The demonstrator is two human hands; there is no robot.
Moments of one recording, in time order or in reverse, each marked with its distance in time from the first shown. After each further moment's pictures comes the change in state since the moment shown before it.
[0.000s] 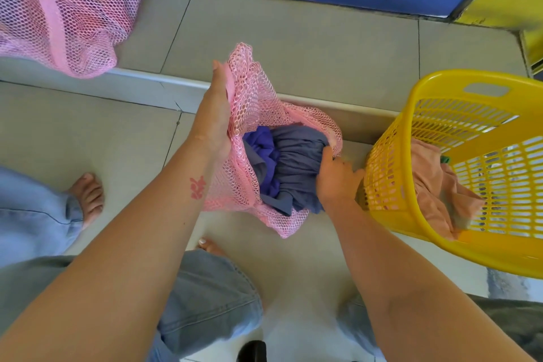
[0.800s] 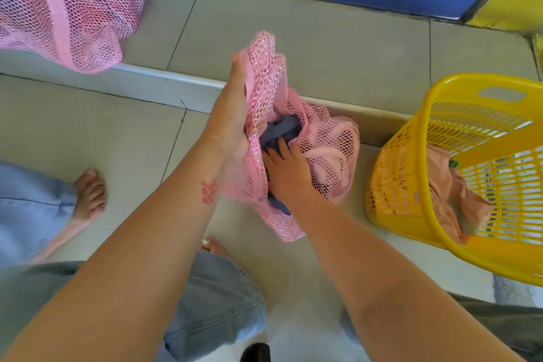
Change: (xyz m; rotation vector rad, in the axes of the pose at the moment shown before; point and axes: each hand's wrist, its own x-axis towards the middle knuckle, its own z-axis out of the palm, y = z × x) left_hand 0.001 0.004 0.007 -0.087 -0.126 0.005; right_hand -0.005 -0.093 -0.018 -0.315 -0.139 -0.618
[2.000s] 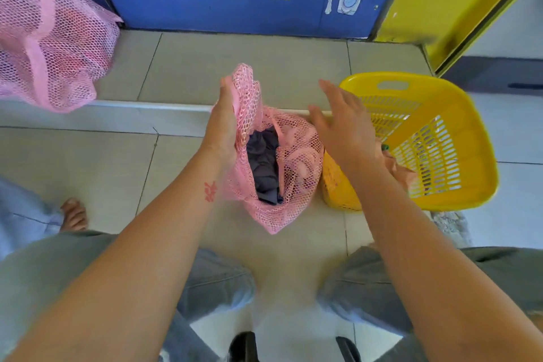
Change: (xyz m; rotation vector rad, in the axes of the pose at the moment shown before) left_hand -0.057 -0.010 0.068 0.158 0.043 0.033; right_hand -0.154 0.139 -0.090 0.567 0.848 0.397
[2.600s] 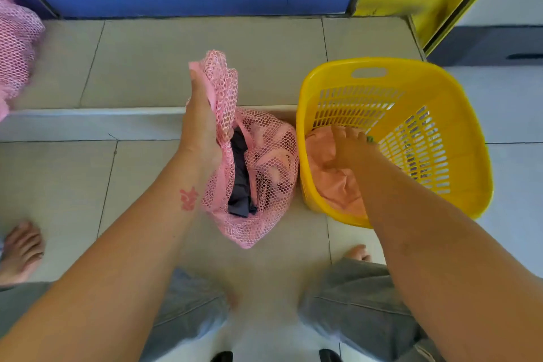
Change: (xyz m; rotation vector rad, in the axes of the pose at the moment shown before) left_hand 0.053 -0.023 0.055 -0.039 0.007 0.009; right_hand 0.002 0.160 0.062 -0.460 -0.856 0.420
